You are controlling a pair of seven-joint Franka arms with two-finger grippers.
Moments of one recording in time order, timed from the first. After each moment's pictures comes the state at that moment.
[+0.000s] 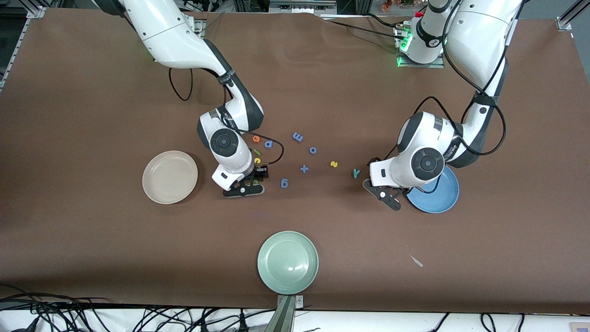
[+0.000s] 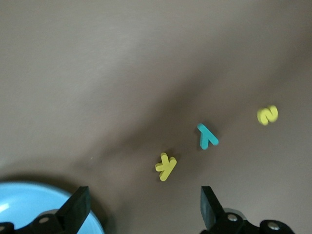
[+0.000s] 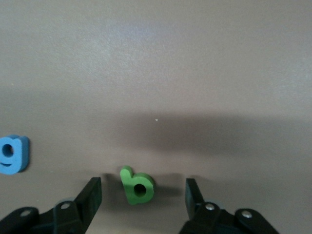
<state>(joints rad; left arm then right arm) -0.24 0.61 -0.11 -1.63 -0.01 2.06 0.44 0.57 0.76 -0.02 -1.62 0.05 2.40 0.40</state>
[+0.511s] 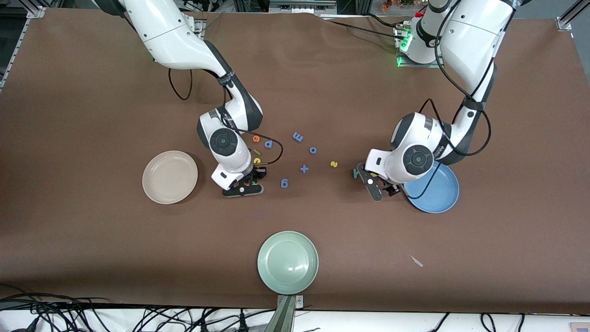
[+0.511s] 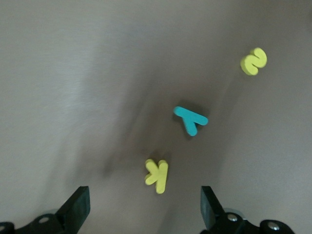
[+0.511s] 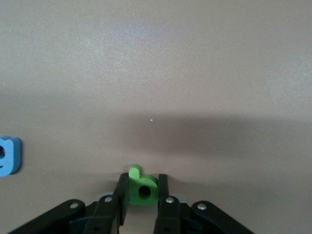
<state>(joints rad) -0.25 0.62 -0.12 -1.77 -0.01 2.23 0.79 0.57 0.76 -0.03 -1.63 0.05 2.42 0.40</state>
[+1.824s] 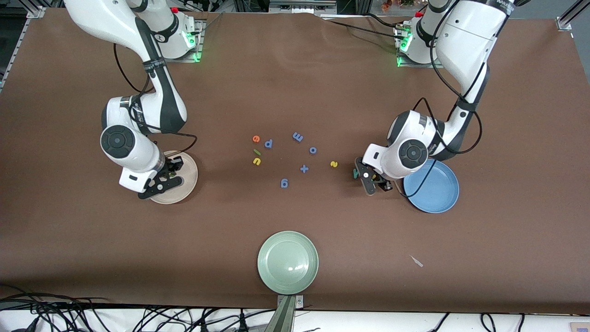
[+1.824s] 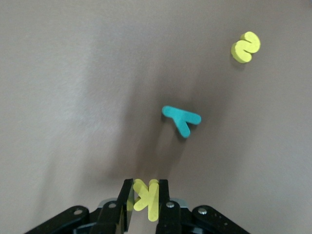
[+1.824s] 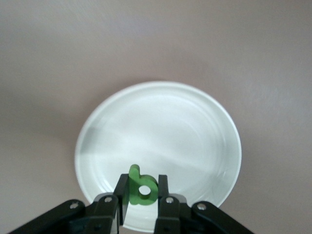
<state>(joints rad) -0.25 0.60 -0.12 -1.82 0.00 2.27 0.86 0.52 0.45 -0.34 -1.94 0.05 2.27 -0.27</state>
